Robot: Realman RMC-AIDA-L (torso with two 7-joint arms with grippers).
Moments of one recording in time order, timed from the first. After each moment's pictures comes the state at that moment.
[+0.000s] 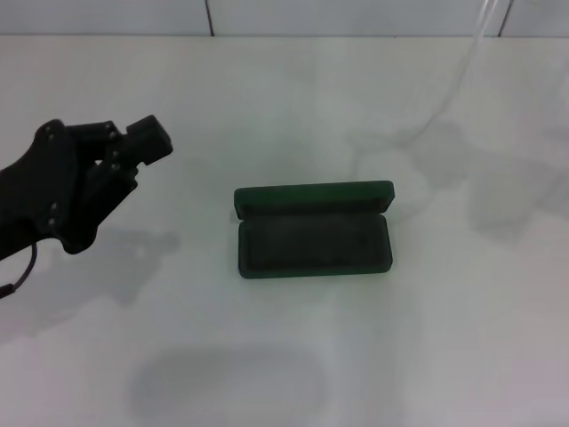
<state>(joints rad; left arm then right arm) -0.27 -2.09 0.86 0.72 1.35 1.95 -1.28 0.50 2.02 -0.70 -1.69 -1.88 -1.77 1.60</state>
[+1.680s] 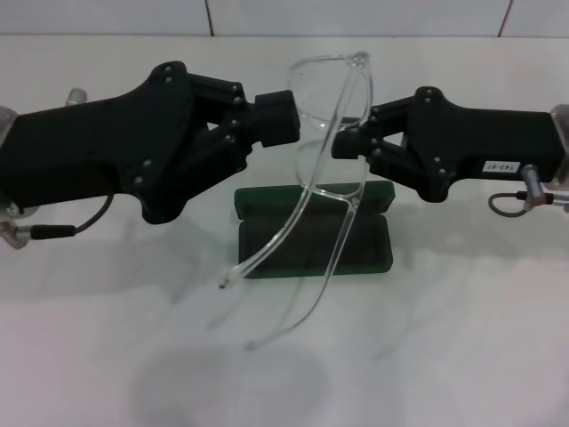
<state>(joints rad) -0.39 -2.09 1.09 0.99 1.27 1.91 -1.59 0.63 2.03 -1.08 -0.58 -1.44 -1.71 1.27</state>
